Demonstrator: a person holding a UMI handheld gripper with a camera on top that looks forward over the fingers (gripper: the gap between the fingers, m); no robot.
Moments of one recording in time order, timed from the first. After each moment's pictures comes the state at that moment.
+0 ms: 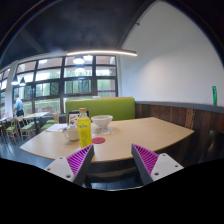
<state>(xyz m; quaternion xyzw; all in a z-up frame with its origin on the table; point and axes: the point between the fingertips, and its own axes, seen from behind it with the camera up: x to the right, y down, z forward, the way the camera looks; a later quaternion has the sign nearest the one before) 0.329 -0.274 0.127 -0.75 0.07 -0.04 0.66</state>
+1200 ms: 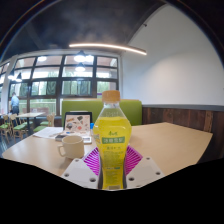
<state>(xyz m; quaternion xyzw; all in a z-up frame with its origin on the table) 0.243 -0.024 0.086 -0.72 0.07 -0.07 0.68</state>
